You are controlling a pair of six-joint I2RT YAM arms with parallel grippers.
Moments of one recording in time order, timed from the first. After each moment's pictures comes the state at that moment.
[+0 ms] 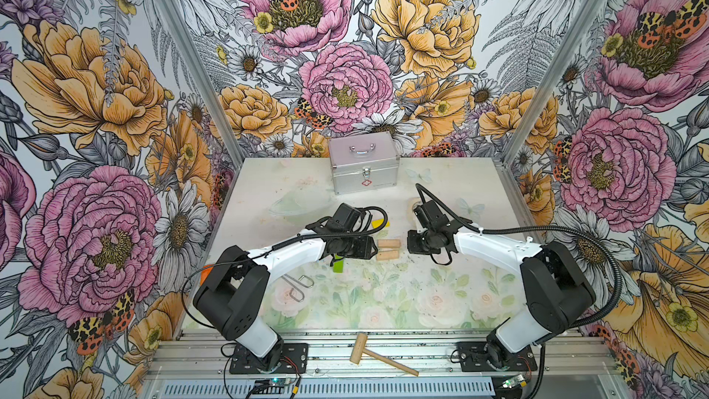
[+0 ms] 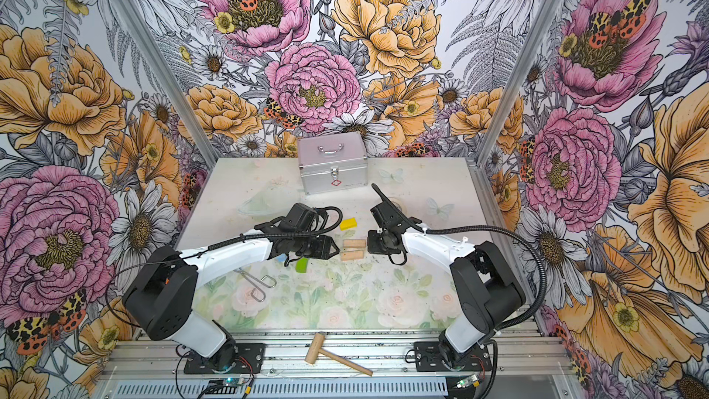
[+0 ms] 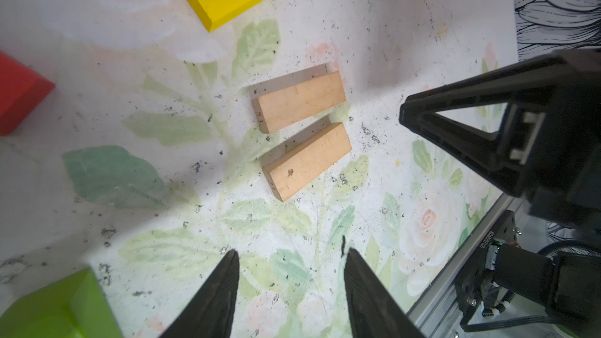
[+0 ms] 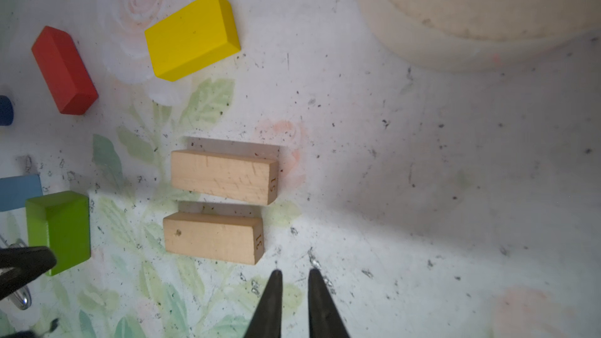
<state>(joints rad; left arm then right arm) -0.65 1.59 0.96 -0.36 0.30 -0.48 0.52 1.59 0.96 -0.48 -0.13 0.54</state>
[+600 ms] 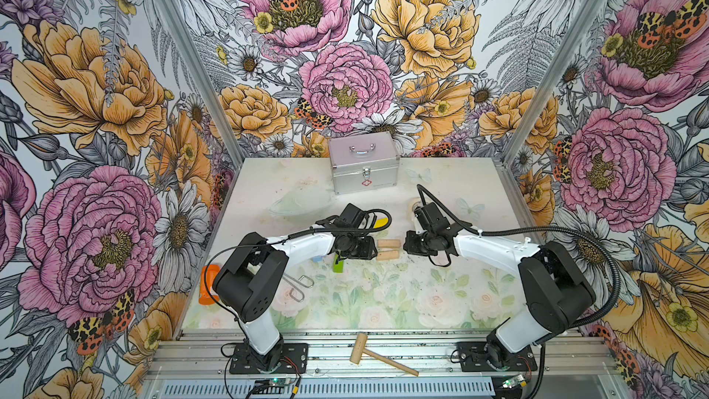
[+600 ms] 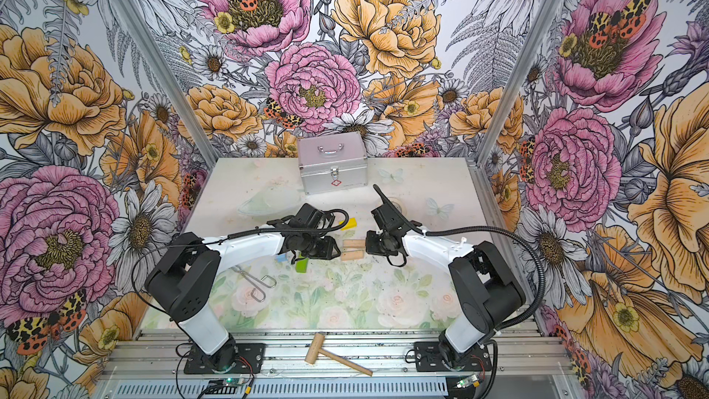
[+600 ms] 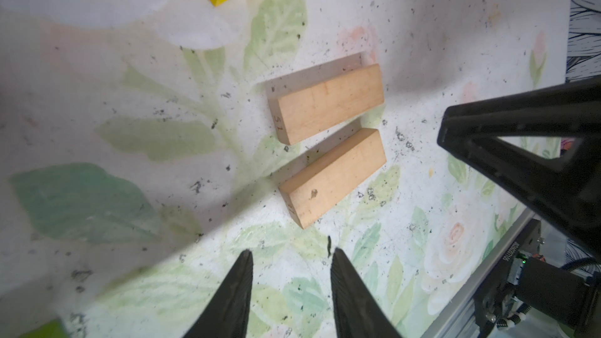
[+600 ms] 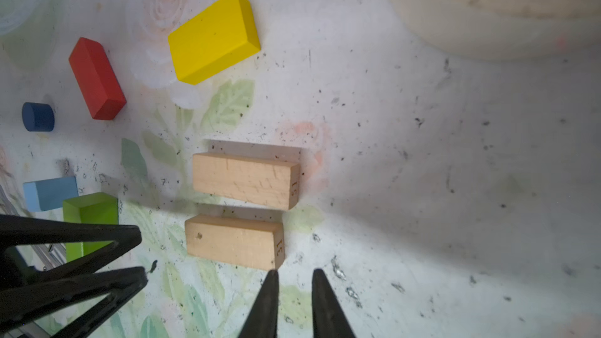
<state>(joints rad) -0.65 1.72 1.01 -0.37 0.31 -0.48 0.52 1.59 0.92 -0.40 -0.20 0.58</state>
